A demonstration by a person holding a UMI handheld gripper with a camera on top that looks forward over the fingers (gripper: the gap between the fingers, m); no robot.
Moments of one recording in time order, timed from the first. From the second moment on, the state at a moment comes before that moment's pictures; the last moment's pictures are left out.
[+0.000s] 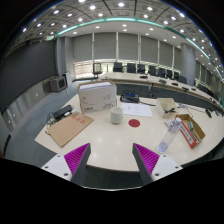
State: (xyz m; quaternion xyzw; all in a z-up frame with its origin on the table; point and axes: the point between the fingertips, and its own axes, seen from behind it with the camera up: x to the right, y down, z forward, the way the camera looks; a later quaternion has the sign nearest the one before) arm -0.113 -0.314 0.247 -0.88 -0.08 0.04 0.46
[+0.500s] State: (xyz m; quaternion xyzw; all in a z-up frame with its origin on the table) arm 0.099 -0.259 0.160 -0.88 -0.05 -0.01 0.48
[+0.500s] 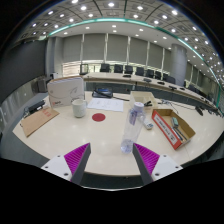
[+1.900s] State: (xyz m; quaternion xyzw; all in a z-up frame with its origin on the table) arm 0.151 -0.043 0.155 -0.81 -0.09 -0.17 0.55
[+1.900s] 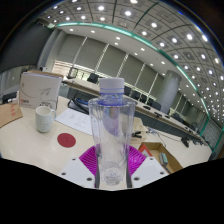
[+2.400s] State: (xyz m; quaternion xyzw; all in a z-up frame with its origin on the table) arm 0.046 0.097 0.229 -0.63 -0.39 -0.53 0.42
